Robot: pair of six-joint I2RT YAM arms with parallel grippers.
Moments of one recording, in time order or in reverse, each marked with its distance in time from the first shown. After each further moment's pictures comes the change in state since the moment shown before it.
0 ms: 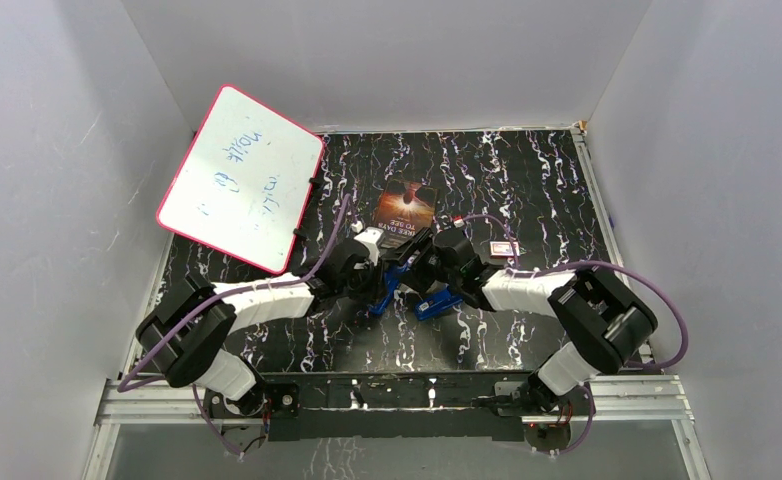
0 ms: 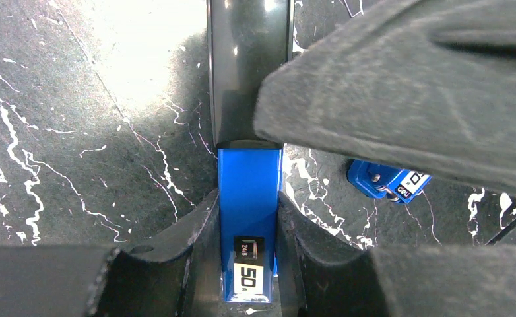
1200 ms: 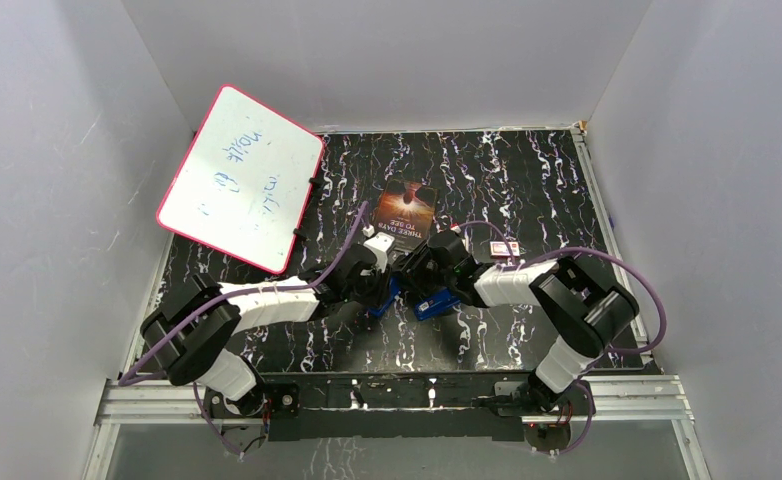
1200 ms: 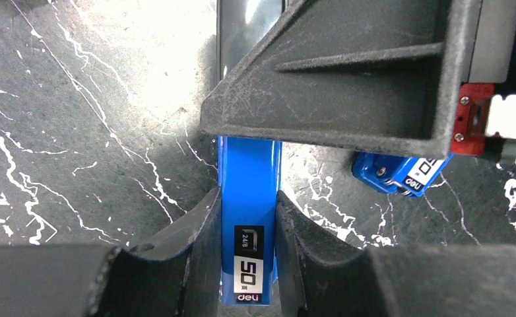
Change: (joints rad) left arm -0.057 0.020 -0.002 0.030 -0.072 0.120; right arm -0.008 0.117 0.029 -0.064 -0.025 0.010
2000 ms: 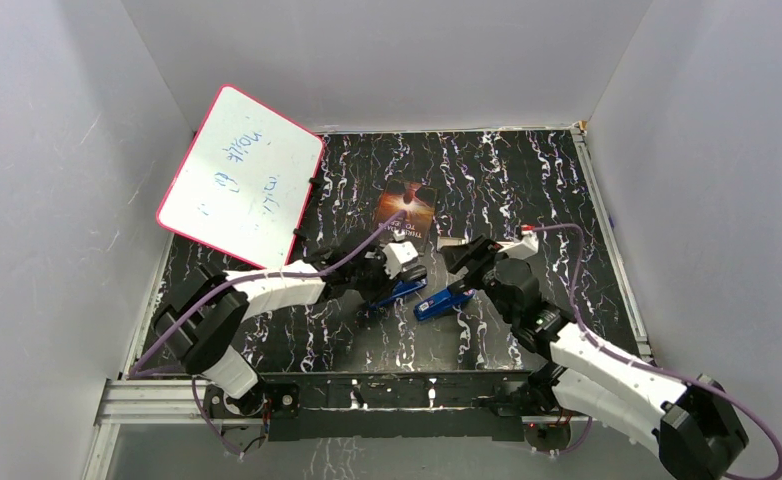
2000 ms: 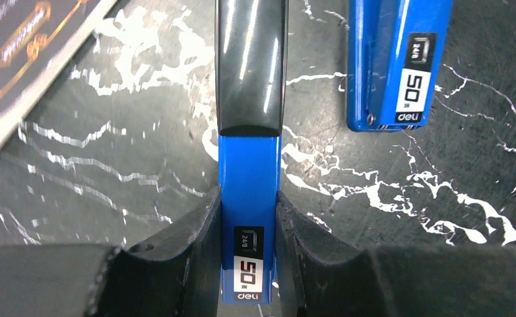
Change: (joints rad) left arm 0.058 0.048 0.102 -0.122 0.253 0.502; right arm -0.017 -0.791 -0.287 -0.135 0.481 -0.447
